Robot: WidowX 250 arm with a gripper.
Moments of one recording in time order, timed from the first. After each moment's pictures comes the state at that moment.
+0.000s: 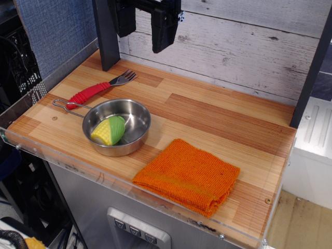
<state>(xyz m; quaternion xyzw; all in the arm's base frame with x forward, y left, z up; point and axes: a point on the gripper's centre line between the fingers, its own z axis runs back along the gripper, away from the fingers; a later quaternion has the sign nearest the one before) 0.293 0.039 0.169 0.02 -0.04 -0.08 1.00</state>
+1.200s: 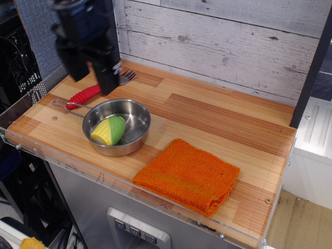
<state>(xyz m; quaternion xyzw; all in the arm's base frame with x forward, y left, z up) 0.257 0.105 0.107 0.00 -0.08 -0.07 0.99</state>
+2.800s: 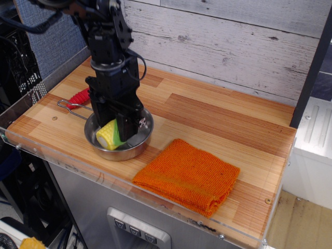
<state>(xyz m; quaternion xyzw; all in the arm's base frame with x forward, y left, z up) 0.260 0.072 0.042 0.00 -0.01 -0.10 0.99</state>
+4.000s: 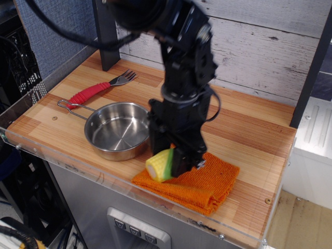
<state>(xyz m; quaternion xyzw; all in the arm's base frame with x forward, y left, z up) 0.251 -0.025 0.033 0.02 0.01 -0.22 0.98</state>
